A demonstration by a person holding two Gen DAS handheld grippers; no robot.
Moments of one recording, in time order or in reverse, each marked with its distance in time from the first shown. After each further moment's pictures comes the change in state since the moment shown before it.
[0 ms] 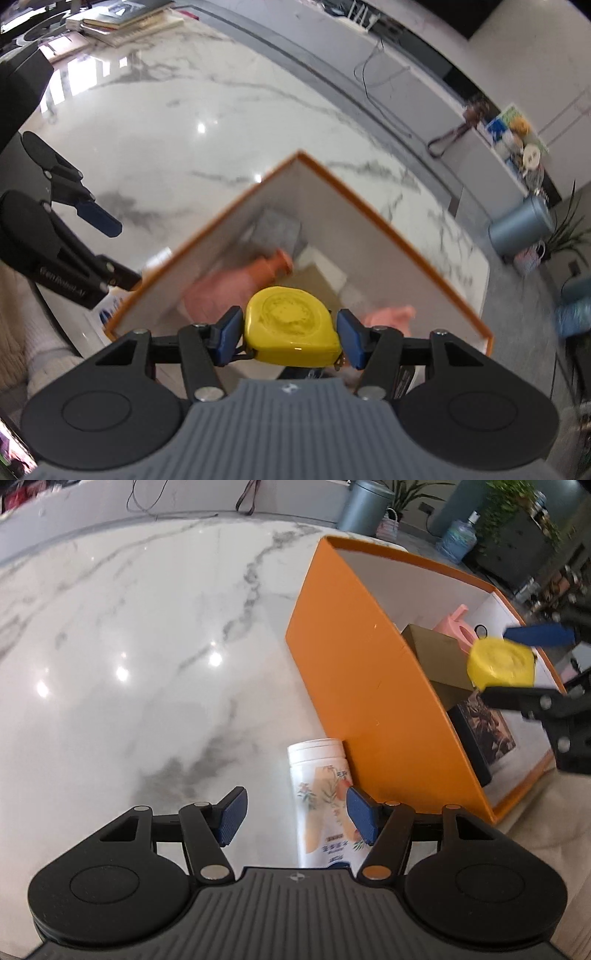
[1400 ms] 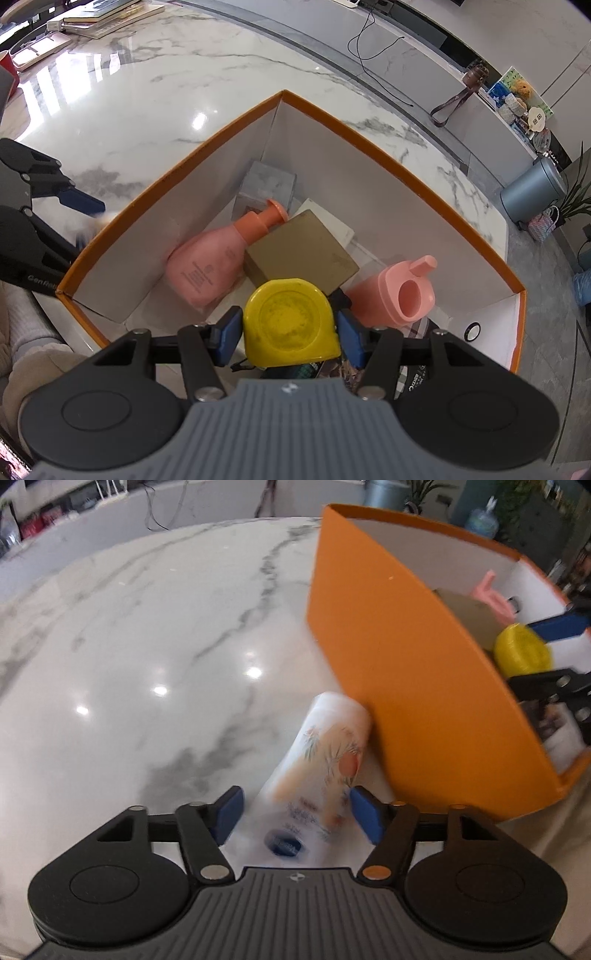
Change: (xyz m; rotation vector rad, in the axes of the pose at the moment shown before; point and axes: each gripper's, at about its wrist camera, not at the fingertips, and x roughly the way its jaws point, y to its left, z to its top) left arm 0.019 -0.015 -0.018 0.073 -0.039 0.197; right arm 0.035 -0.014 -0.025 0.075 0.042 0.042
